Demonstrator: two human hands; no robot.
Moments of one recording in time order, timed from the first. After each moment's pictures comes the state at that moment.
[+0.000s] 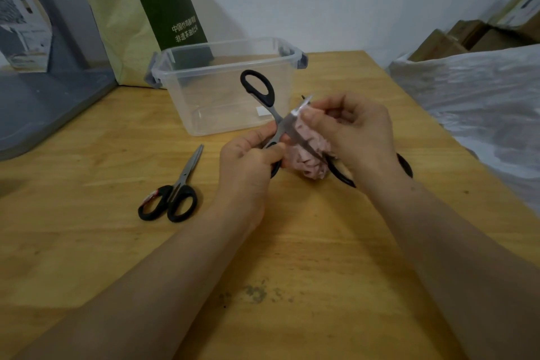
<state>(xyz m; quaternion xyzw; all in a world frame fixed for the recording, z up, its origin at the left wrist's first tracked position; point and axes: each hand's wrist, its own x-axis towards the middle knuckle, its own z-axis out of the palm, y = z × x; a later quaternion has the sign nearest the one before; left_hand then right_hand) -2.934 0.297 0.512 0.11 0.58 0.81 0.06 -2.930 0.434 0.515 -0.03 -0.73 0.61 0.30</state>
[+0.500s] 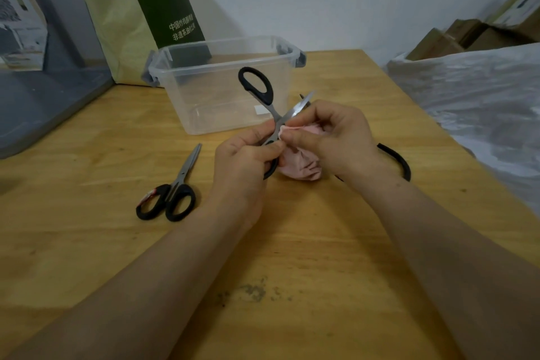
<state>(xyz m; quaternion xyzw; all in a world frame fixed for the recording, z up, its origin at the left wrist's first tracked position) -2.941 0.296 0.509 0.07 0.54 0.83 0.09 -2.935 0.429 0.508 0.03 -0.79 0.57 0.23</state>
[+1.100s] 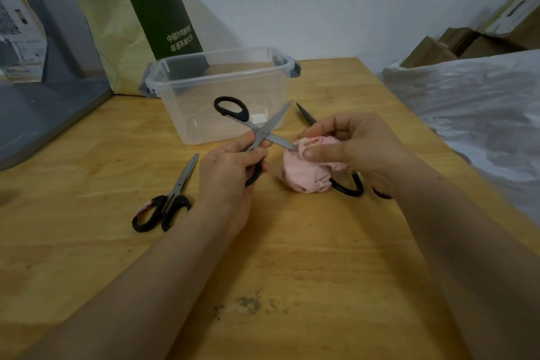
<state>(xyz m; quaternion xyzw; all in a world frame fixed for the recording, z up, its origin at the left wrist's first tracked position) -2.950 0.291 0.512 0.00 0.52 0.85 0.08 -2.920 0.457 0.528 -0.05 -0.76 0.64 0.11</state>
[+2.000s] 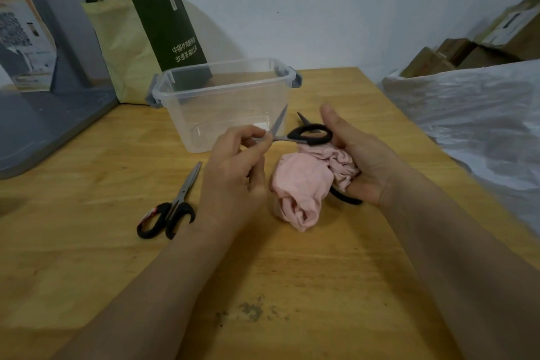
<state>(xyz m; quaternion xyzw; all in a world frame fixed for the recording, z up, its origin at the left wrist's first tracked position) -2.968 0.273 0.492 0.38 0.78 0.32 -0.38 -2.921 0.450 0.533 -0.12 -0.48 0.87 -0.03</state>
